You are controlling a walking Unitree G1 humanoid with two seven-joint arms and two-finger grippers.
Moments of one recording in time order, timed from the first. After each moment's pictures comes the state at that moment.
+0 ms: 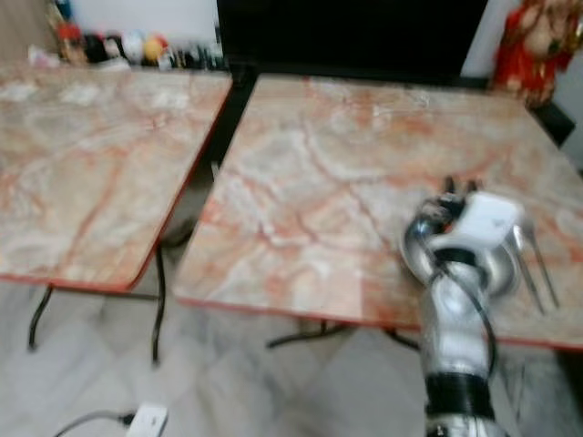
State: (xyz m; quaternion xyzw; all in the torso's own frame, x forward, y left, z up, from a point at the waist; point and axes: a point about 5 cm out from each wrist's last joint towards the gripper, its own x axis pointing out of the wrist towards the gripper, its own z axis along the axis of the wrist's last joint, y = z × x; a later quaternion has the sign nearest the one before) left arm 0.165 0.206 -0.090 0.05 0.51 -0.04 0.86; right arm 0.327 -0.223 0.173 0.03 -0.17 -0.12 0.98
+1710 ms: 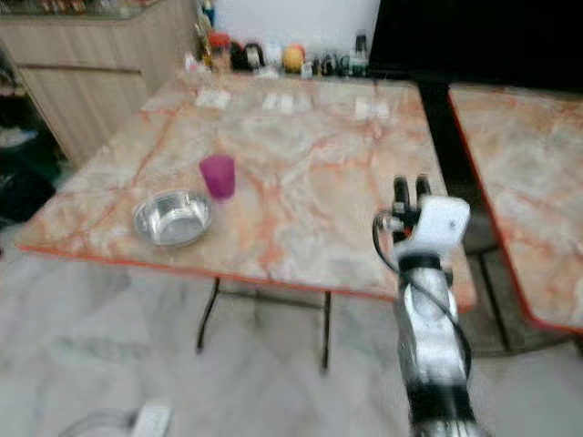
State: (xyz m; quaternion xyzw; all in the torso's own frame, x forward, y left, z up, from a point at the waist) left arm 0.167 0.196 -0.091 0.04 0.51 -0.04 0.86; right arm 0.319 -0.200 0.148 0.02 -0.14 -0.06 0.99
